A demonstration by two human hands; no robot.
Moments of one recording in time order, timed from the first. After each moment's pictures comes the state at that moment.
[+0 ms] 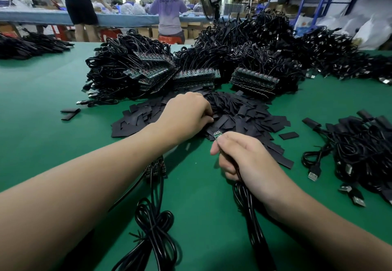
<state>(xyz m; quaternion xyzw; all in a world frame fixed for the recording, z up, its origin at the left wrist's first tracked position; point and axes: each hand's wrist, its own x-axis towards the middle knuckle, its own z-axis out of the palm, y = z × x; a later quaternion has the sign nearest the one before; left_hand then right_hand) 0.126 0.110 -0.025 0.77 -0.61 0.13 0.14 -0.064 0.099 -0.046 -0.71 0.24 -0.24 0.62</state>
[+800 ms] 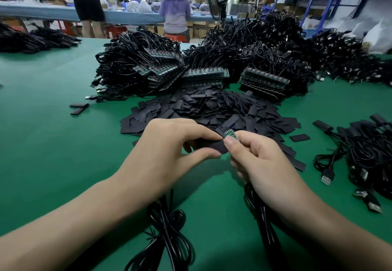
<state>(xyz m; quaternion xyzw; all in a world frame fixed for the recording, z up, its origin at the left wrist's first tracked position) 0.087 0.225 -0.023 0.64 -0.65 0.07 0.40 -0.069 0.104 -0.050 -0.77 0.21 -0.27 0.55</state>
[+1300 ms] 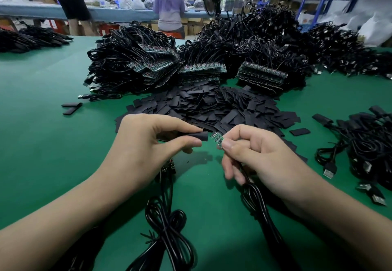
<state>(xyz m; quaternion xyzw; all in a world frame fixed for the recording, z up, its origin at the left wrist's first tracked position) 0.104 0.231 -0.032 0.66 -0.56 -0.03 0.49 -0.074 0.100 -0.036 -0.76 0.16 -0.19 0.59</state>
